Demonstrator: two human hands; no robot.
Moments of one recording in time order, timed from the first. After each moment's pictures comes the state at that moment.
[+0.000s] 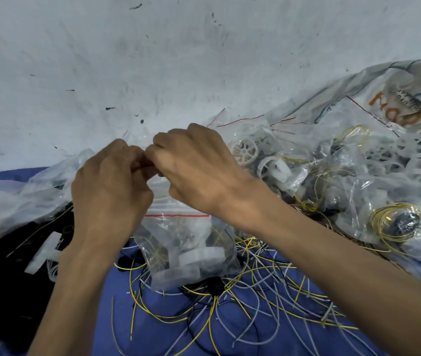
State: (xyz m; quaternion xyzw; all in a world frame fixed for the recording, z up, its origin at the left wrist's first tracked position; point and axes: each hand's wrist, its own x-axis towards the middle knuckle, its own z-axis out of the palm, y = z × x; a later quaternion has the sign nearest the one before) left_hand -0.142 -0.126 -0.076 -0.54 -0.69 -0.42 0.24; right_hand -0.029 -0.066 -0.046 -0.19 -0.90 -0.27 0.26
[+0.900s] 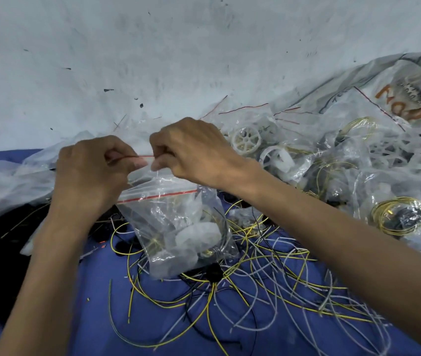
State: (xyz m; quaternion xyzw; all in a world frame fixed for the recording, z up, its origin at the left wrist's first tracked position) left_hand -0.185 -0.118 -0.088 -0.52 -0.71 -0.45 0.13; right_hand -0.049 -0.024 -0.063 -0.19 -0.94 -0.08 0.26
